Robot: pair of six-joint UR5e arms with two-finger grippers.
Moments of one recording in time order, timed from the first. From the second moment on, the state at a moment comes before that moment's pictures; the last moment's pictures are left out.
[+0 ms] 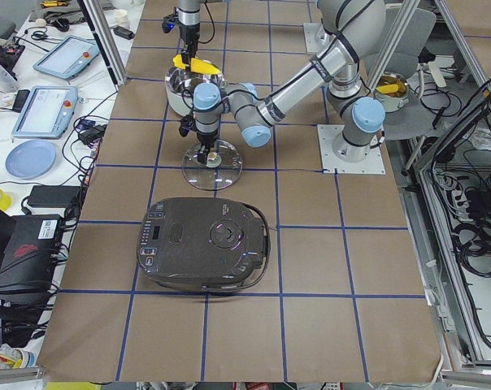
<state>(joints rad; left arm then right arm) -1.18 -1.92 -1.86 -0.86 1.54 0.64 2.03 -0.84 0.94 -1.83 -1.51 0.66</state>
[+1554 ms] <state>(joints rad) -1.63 -1.64 -1.43 -1.62 1.56 0.00 1.74 -1.33 1.41 -1.67 -1.56 0.13</state>
